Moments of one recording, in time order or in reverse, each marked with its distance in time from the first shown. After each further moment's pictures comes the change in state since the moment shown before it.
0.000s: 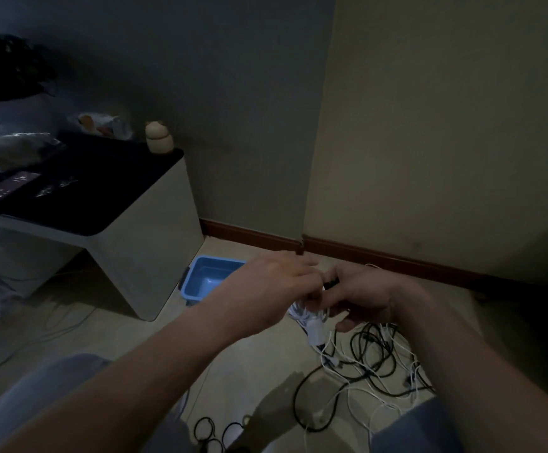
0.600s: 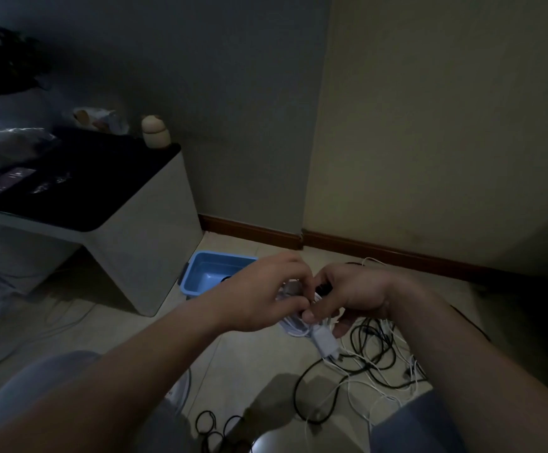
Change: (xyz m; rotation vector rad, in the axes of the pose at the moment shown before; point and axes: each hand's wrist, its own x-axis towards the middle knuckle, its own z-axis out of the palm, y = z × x) left_hand -0.007 -0.009 0.011 -0.494 -0.074 -0.230; right_hand -0.003 -0.004 0.007 -0.168 -0.102 -0.025
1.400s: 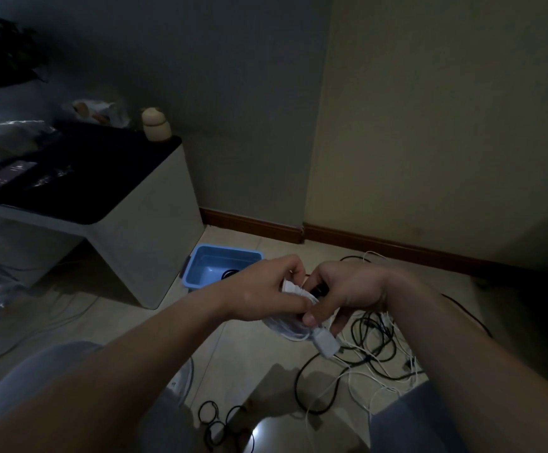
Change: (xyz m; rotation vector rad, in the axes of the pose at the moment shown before) left_hand 0.000 -0.016 0.011 -0.233 -0.085 -0.207; right_hand 0.007 0.000 0.005 -0.071 -0.073 -0.024
